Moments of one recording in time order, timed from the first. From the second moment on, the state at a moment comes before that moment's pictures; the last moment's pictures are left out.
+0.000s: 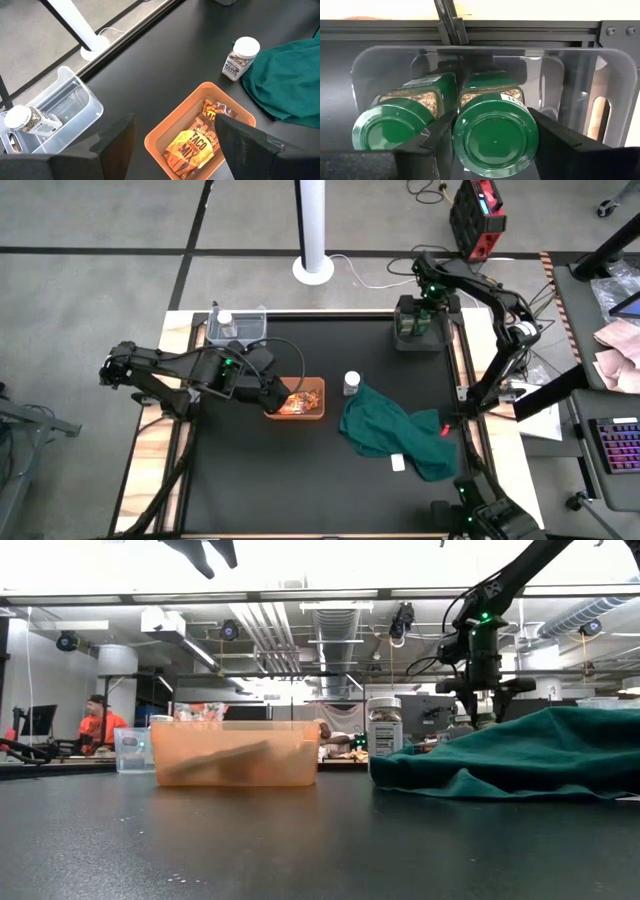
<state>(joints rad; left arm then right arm) -0.23 1.47 1.61 -1.35 -0.69 -0.90 -1.13 1.75 1.38 -1.08 0.02 0.44</state>
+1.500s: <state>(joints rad) -0.23 1.47 1.61 -1.31 -0.69 -0.88 -1.08 1.56 1.57 -1.11 0.02 0.39</state>
